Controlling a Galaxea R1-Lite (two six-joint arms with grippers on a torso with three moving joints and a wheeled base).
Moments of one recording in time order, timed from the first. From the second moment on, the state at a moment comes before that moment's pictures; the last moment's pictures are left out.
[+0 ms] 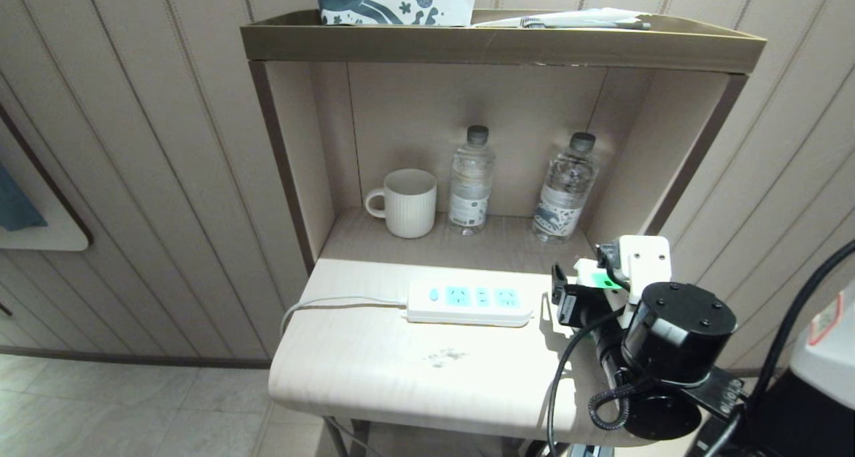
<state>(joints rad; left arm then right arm) 0.00 0.00 0.00 0.04 -0.01 0.03 0.63 1.88 -0.41 -1.52 -0.84 -0.01</state>
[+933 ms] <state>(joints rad) 0.00 0.00 0.00 0.04 -0.01 0.03 0.77 1.39 -0.28 -1.46 -0.87 -0.33</state>
